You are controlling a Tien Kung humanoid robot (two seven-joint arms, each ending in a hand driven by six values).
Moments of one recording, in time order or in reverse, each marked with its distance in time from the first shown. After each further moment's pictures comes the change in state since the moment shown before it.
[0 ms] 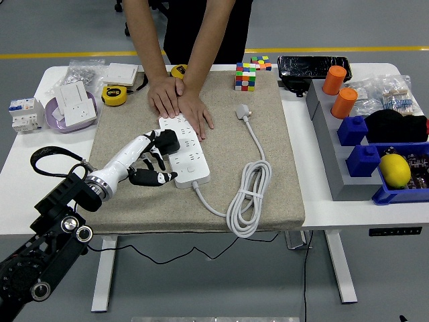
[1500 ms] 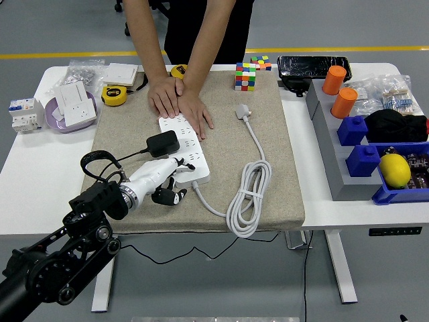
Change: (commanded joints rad) left arm -0.071 -0.021 0.161 0.096 0.159 -0.028 0.049; right arm 0.002 -0.003 -0.005 0.000 0.000 -0.001 0.000
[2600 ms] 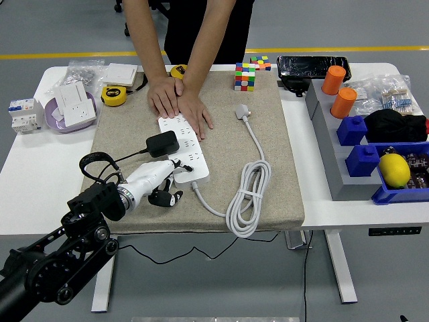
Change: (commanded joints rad) left arm 0.001 0.008 0.005 0.029 0.016 -0.022 0.008; right arm -0.002 -0.001 -0.001 0.000 -0.001 0.001 0.000
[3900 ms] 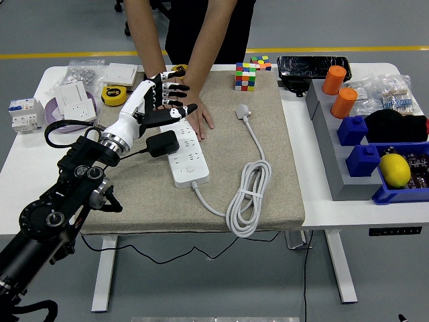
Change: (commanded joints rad) left arm -0.210 -0.097 -0.210 0.261 -0.953 0.170 -0.351; right arm 0.005 0.004 -0.006 0.000 0.004 0.001 -0.004
